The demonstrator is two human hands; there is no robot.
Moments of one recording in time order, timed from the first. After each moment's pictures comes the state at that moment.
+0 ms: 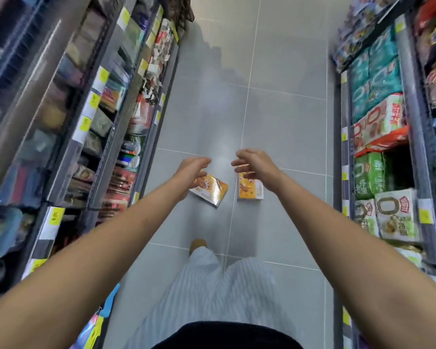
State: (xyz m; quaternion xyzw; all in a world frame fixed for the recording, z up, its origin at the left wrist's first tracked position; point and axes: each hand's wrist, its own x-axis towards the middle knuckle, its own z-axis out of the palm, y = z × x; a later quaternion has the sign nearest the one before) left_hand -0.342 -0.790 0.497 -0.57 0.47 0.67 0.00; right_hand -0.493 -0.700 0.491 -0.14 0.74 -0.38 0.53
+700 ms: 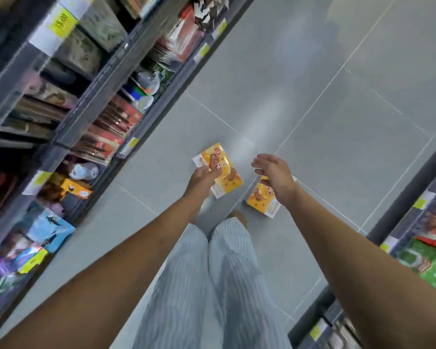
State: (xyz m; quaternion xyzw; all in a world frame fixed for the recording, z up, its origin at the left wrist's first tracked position) left_hand -0.411 -0.847 0.271 -0.70 0.20 0.68 -0.10; right_hand -0.585 -0.842 0.260 -0.14 0.74 -0.22 0.62
